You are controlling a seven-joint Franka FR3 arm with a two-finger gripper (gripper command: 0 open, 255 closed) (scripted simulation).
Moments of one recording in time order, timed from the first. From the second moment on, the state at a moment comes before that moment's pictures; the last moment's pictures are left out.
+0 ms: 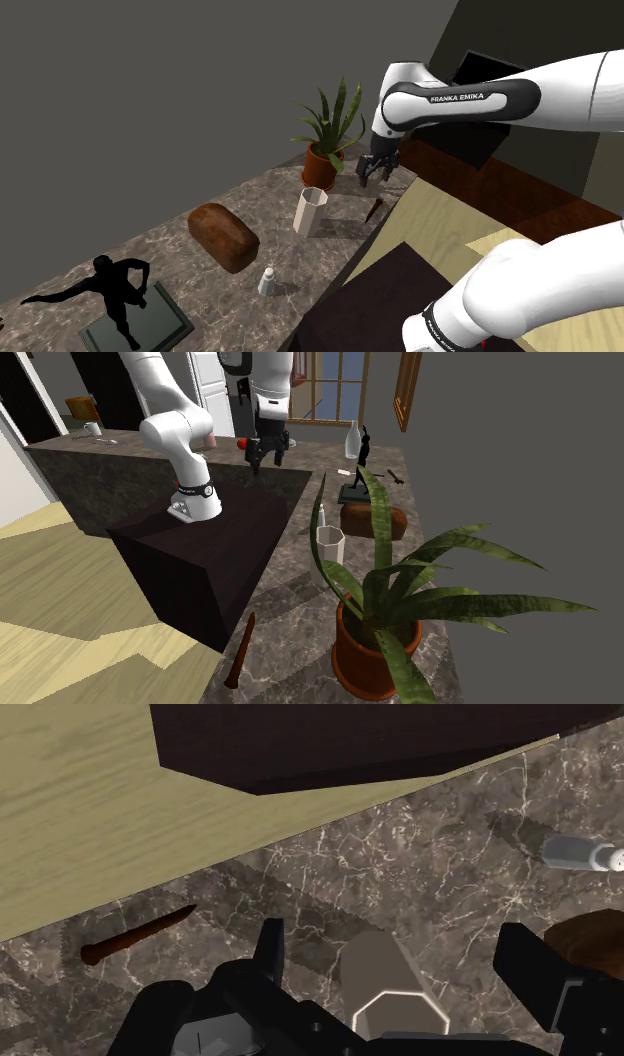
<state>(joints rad) -0.02 -0.37 -0.09 -2.44 -0.06 1.90 0.06</state>
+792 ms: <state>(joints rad) -0.01 0.10 -0.11 -2.24 0.01 2.18 0.01</state>
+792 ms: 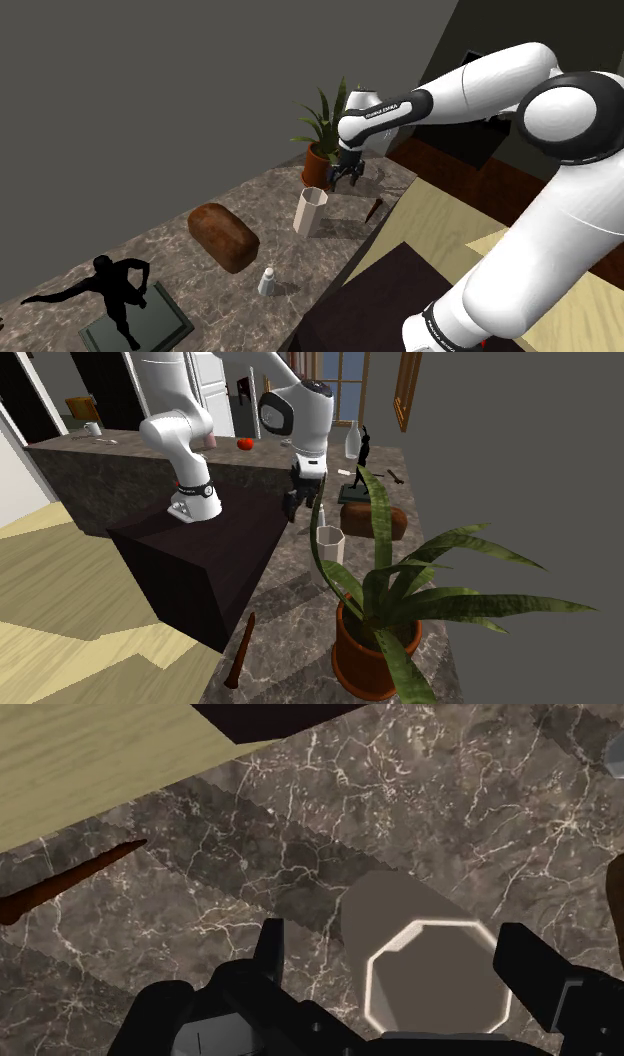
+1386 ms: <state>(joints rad) -0.03 0.41 -0.10 -2.04 0.07 2.29 -0.02</state>
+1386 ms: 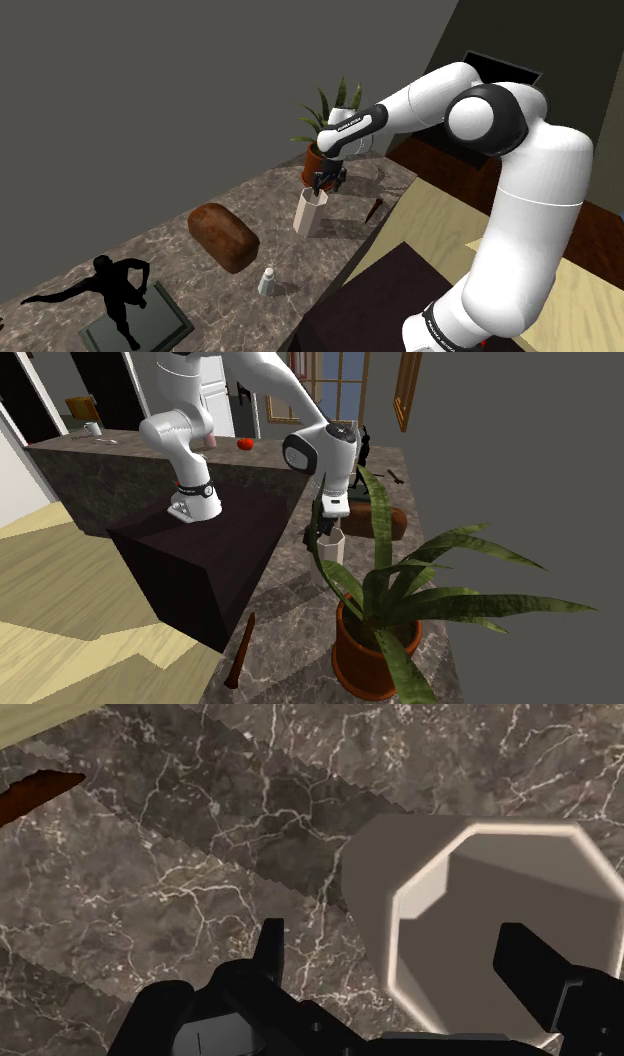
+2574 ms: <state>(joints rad) -0.03 0.47 -0.09 -2.05 0.09 2.36 -0.03</state>
